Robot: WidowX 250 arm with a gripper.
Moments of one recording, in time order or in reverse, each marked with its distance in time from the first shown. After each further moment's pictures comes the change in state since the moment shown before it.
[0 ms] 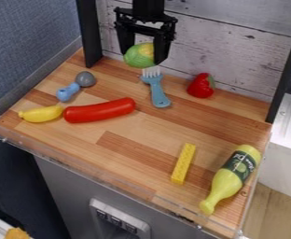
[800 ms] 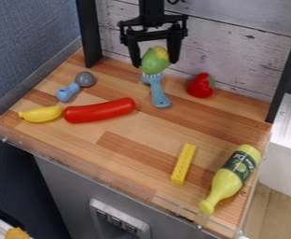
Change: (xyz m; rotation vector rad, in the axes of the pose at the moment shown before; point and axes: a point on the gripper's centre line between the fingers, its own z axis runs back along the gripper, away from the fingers) arm 0.005 -0.019 -0.008 -0.055 -0.009 0.759
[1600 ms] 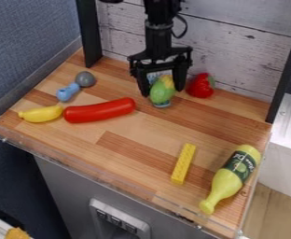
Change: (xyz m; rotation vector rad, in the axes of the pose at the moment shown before) arm -0.005 -0.006 -0.054 0.000 0.016 -0.058
